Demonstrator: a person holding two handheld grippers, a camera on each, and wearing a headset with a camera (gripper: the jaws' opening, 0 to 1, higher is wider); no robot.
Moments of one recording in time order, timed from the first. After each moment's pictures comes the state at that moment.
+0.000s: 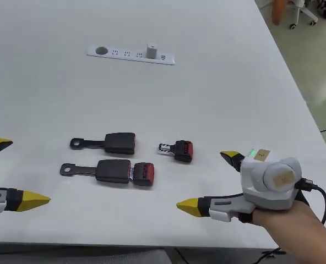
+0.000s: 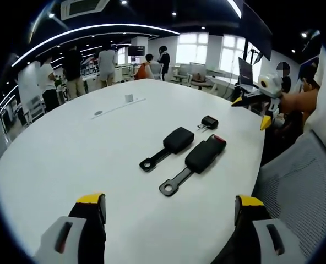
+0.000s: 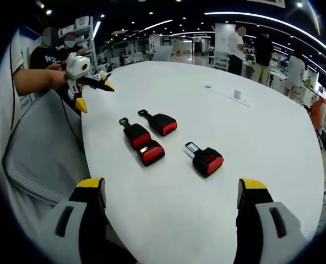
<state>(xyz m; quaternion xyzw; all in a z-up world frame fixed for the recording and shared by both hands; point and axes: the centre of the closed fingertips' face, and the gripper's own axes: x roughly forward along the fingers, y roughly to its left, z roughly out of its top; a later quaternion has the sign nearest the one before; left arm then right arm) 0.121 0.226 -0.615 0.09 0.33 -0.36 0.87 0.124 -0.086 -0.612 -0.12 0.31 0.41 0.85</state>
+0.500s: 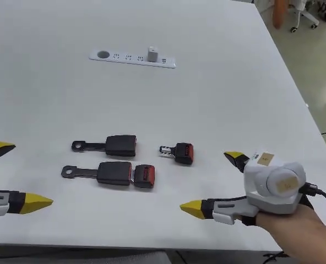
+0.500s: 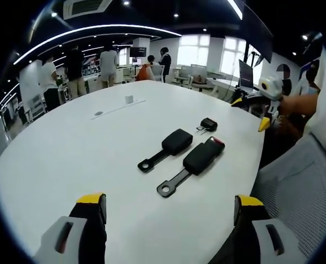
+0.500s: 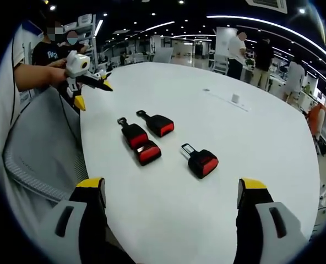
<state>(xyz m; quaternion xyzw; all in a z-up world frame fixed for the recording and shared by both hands) 0.115 0.221 -0.610 0.09 0.32 -0.36 0.87 0.127 -0.093 -0.609 -0.14 0.29 0.41 0.85</state>
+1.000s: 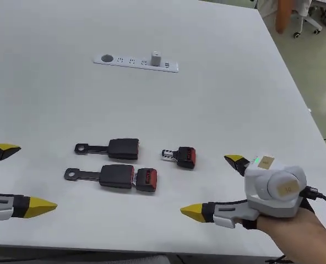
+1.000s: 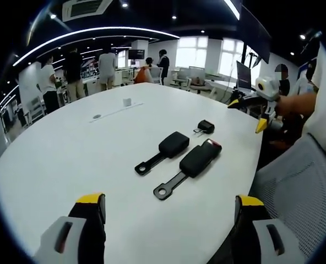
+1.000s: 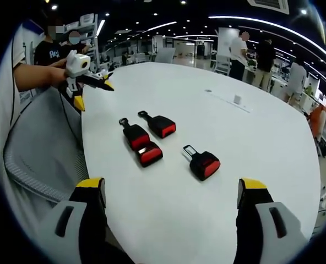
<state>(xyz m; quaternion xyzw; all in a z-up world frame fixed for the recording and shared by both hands) 0.113 0.215 -0.609 0.09 0.31 -0.36 0.87 0.128 -0.089 -0.609 -0.14 0.29 0.42 0.85</state>
